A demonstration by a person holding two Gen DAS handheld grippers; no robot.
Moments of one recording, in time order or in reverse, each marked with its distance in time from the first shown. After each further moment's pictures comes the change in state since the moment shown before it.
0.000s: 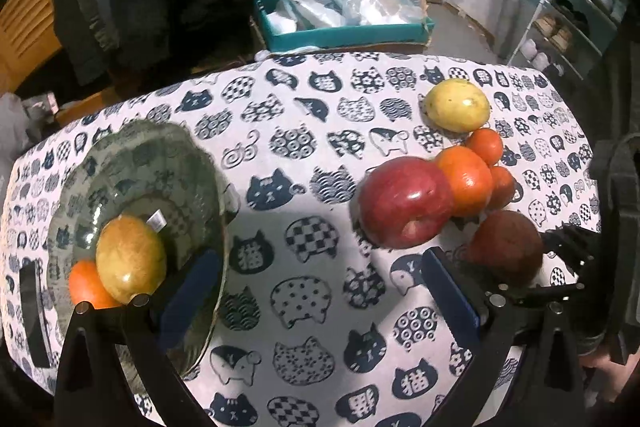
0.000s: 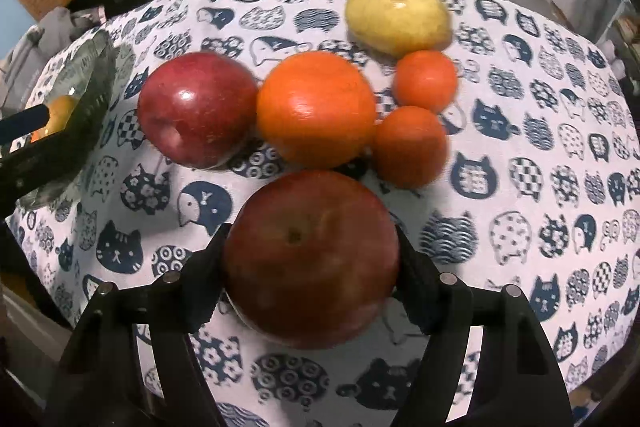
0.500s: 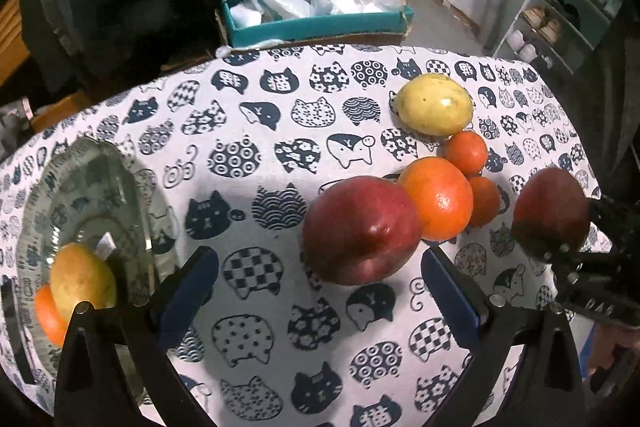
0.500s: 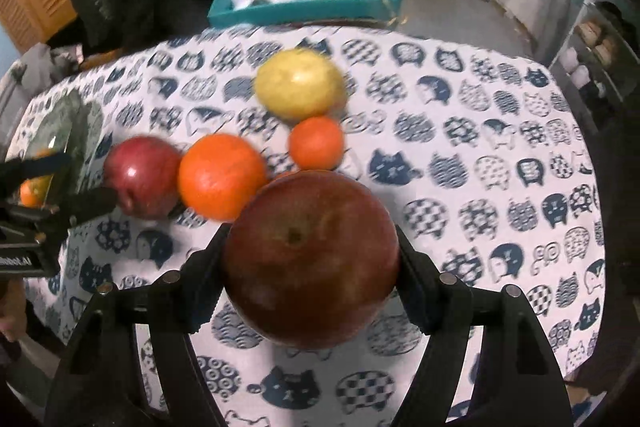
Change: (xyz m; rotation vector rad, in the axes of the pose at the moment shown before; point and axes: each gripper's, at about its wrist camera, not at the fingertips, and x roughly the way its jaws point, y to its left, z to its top) left arm 0.032 -0.029 0.022 0.005 0.049 -0.074; right arm -0.045 -0.056 0.018 0.053 -0.130 -0.088
